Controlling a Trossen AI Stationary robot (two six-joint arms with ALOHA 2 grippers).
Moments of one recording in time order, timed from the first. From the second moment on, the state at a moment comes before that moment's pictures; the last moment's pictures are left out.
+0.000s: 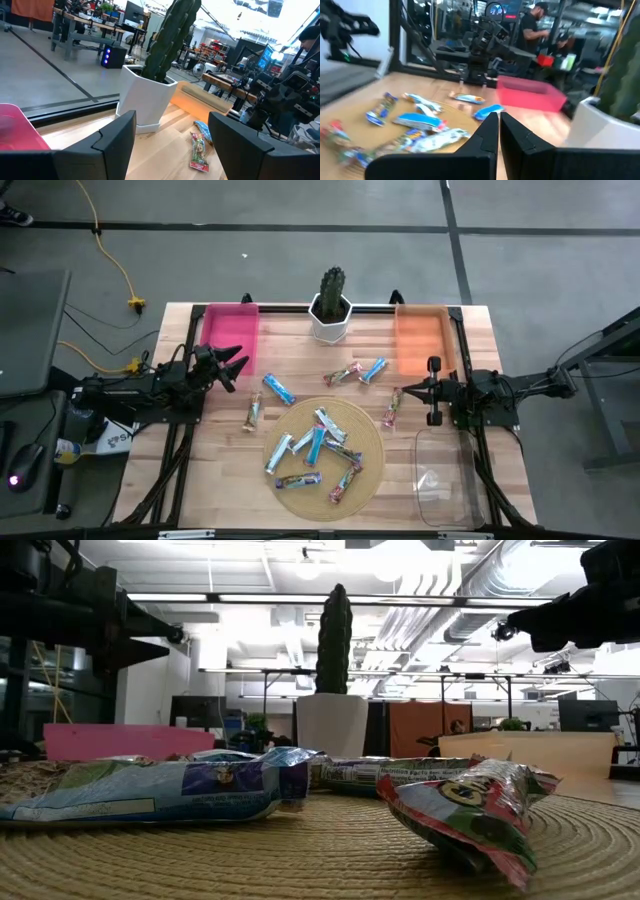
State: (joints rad) left arm 0.03 0.01 0.02 0.05 -0.58 -0.32; right arm 0.16 0.03 0.02 0.03 0.19 -0.15
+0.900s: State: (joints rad) left arm 0.03 0.01 0.02 0.05 -0.58 -0.32; right arm 0.16 0.03 0.16 0.25 0.37 0.03
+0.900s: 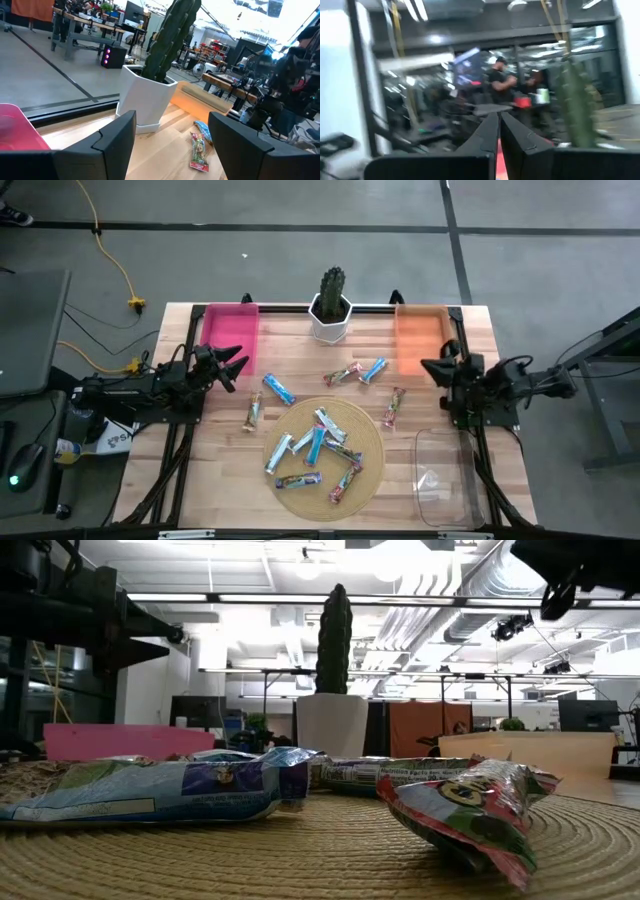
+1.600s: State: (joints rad) left arm 0.03 0.01 0.02 0.05 -0.58 -0.32; right arm 0.16 0.64 1.06 -0.87 0.64 -0.09
